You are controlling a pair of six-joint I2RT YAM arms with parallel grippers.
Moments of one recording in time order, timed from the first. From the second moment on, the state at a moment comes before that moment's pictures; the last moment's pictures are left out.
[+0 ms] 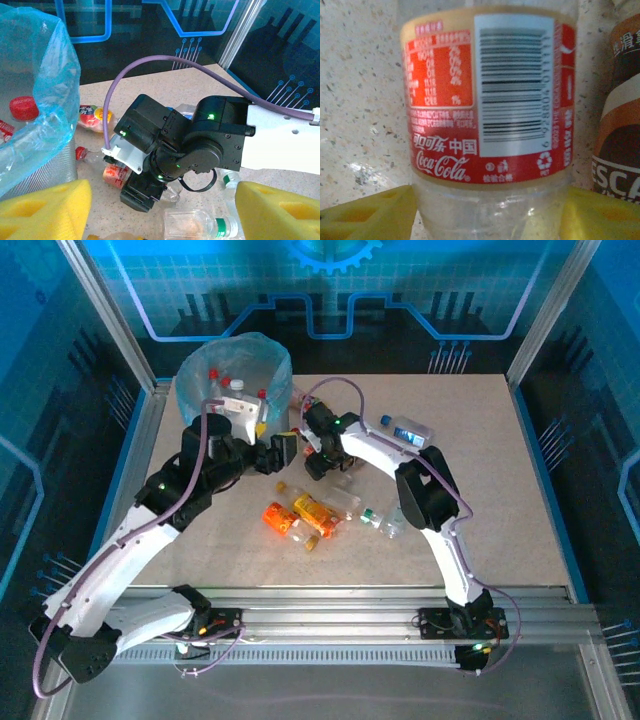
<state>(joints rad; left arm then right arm) -0.54 1.05 1.18 -0.47 -0.01 -0.25 0.64 2.30 1.93 -0.88 0.07 -0.02</state>
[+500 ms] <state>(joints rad) -0.51 1.03 1.22 -0.49 -0.06 -0.24 0.65 2.08 1.81 -0.88 0.11 -0.03</state>
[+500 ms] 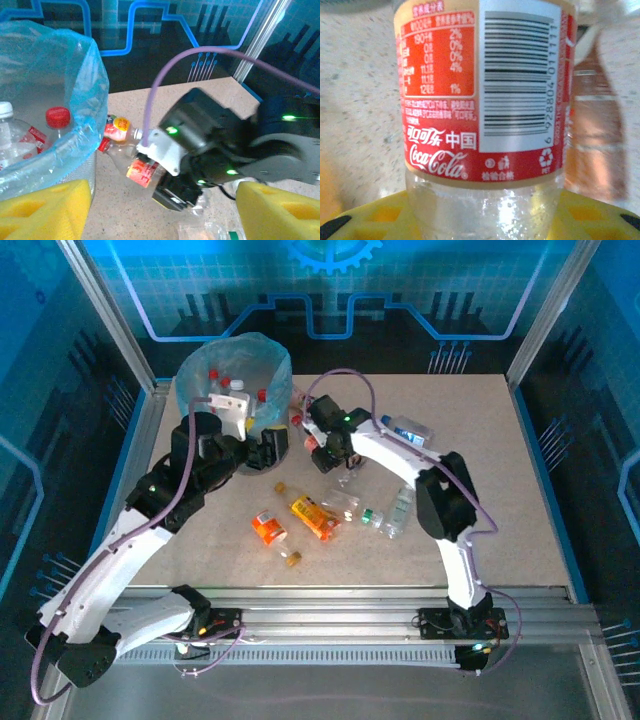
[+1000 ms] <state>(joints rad) -0.51 1.19 1.42 -0.53 0.05 -0.39 0.59 1.35 1.33 -0.79 -0.02 -0.02</state>
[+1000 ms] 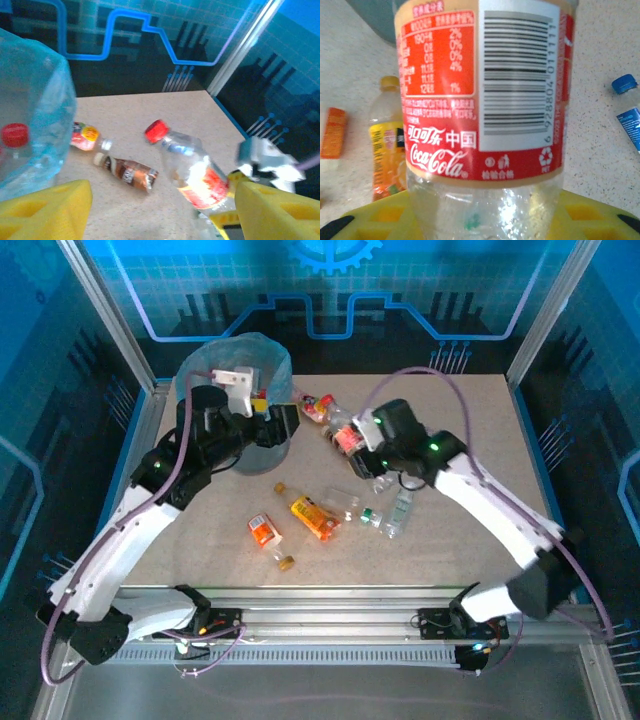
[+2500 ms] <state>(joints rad) -0.58 1.46 1.53 -0.12 0.59 -0.67 0.43 0.98 1.19 -0.74 -0.49 -0.01</state>
